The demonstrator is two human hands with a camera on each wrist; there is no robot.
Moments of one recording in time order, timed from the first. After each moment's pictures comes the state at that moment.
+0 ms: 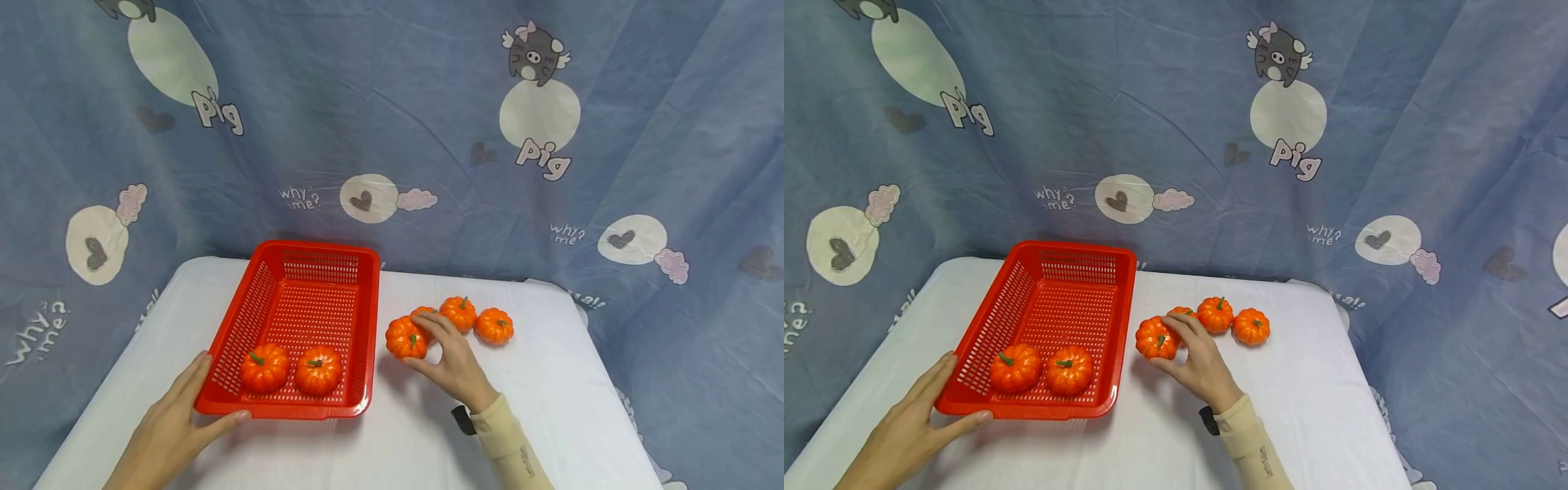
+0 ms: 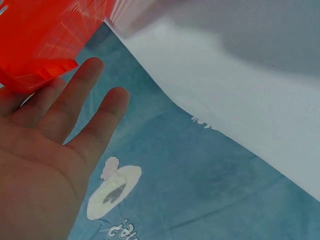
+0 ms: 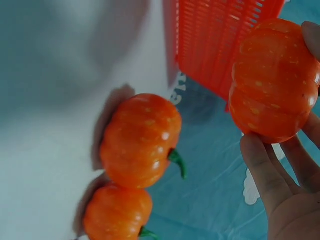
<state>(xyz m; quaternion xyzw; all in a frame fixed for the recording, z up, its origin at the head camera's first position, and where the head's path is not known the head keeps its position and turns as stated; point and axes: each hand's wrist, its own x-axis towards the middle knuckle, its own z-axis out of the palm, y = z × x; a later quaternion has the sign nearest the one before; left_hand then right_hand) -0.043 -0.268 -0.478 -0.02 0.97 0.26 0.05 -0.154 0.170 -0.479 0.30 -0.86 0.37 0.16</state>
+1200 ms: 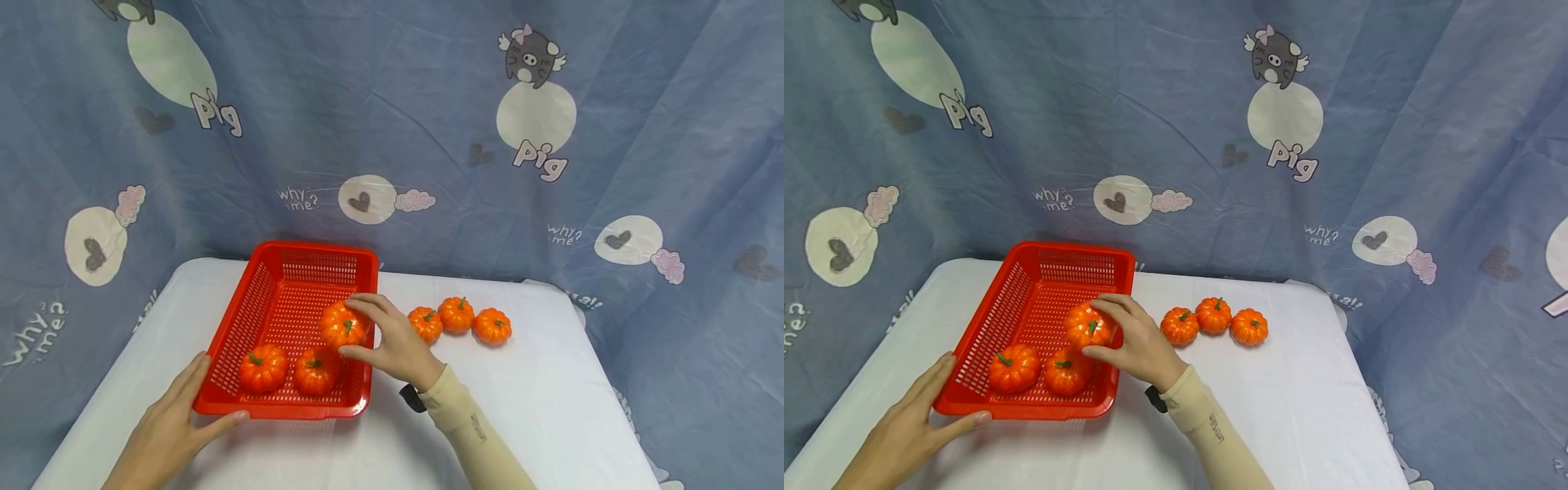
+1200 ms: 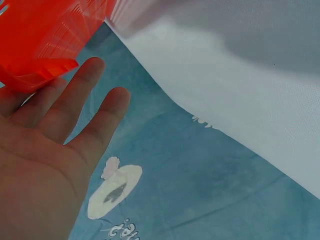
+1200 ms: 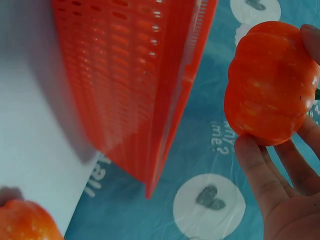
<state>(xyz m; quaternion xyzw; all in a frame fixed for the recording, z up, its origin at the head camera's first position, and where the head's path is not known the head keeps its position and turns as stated) -0.044 -0.268 -0.477 -0.03 0.97 0.25 0.06 -0.168 0.079 -0.433 0.37 -0.84 0.39 0.09</state>
